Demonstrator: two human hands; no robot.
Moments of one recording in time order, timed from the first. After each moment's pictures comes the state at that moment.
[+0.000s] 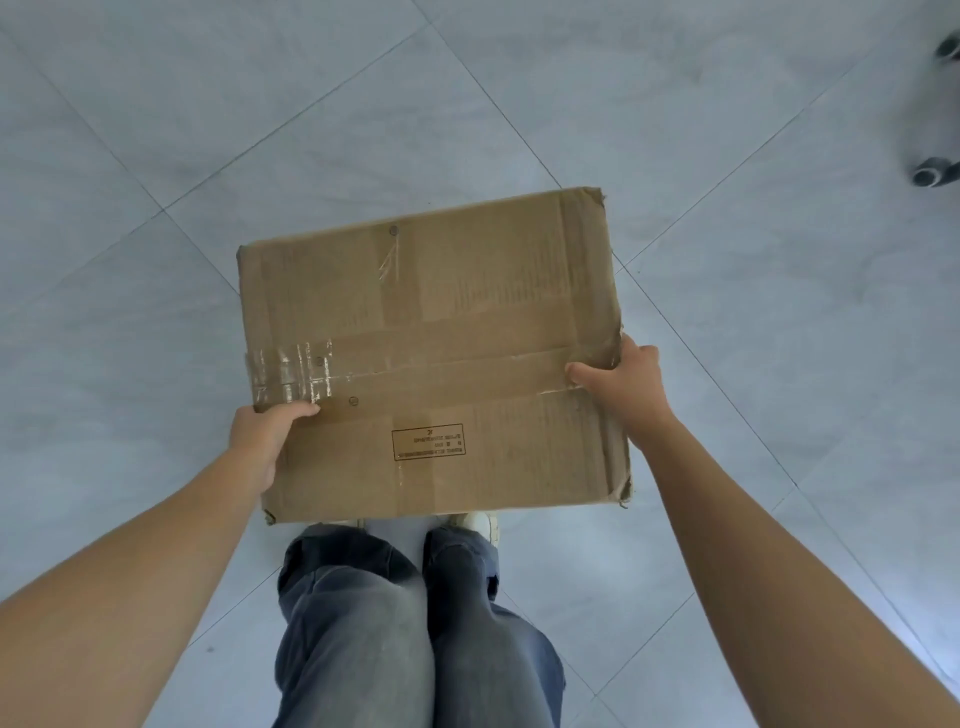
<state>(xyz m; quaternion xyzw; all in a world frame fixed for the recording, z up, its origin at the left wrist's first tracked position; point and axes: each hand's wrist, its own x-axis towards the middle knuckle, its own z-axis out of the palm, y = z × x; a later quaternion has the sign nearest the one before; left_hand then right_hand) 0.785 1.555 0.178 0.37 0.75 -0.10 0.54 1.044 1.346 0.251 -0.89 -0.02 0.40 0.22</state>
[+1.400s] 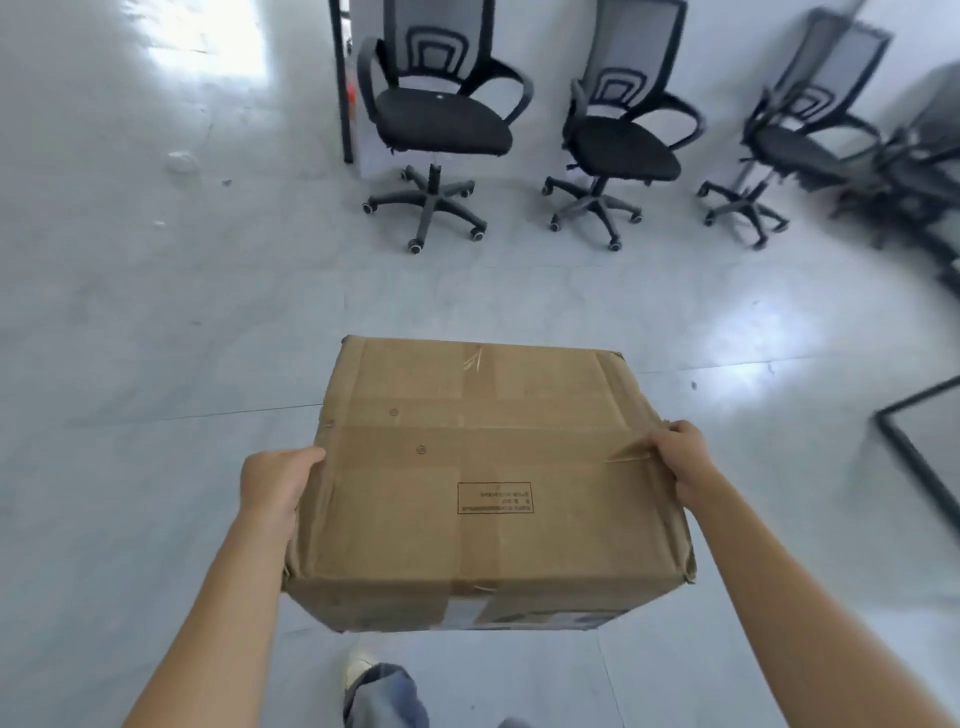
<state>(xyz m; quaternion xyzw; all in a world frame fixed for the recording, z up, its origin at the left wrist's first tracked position) 0.840 1.420 0.635 0.71 0.33 -0.16 0.61 0.768 1.051 0.666 -0.72 0.49 -0.01 0.50</state>
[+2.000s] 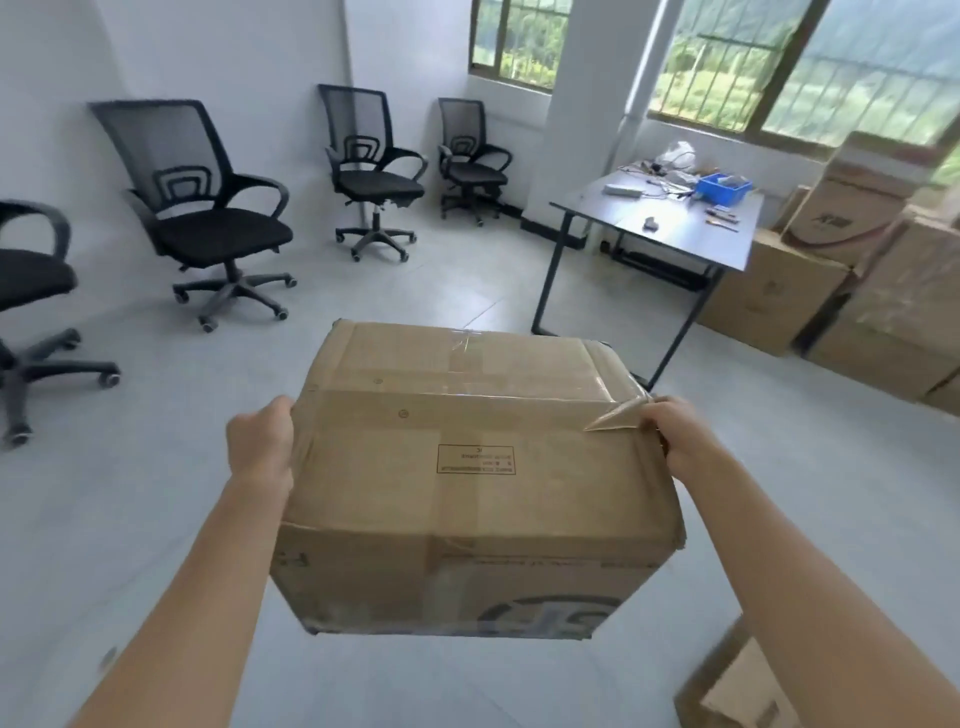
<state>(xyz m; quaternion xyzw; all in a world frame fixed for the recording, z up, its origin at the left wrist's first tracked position) 0.691 1.039 0.755 0.71 0.01 -0.24 0.66 0.382 0.837 0.787 -0.51 0.61 -0.30 0.52</state>
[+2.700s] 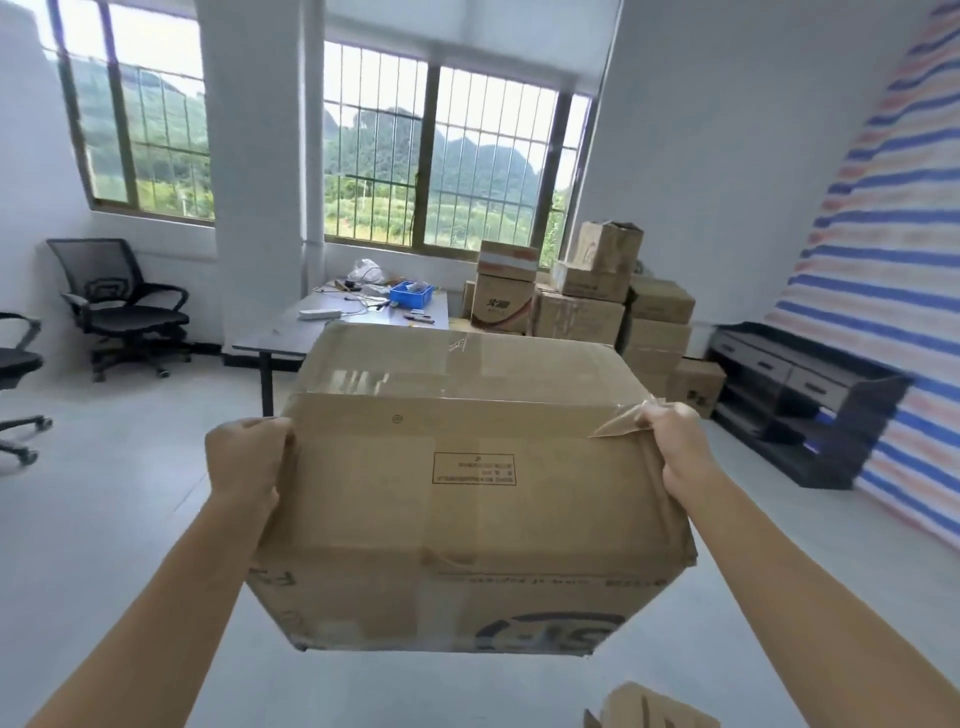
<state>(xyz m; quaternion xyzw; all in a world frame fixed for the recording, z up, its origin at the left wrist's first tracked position) 0.516 0.657 0.883 0.58 -0.32 -0.36 0.65 0.158 0.667 0.915 -0.37 0.64 -0.62 0.27</state>
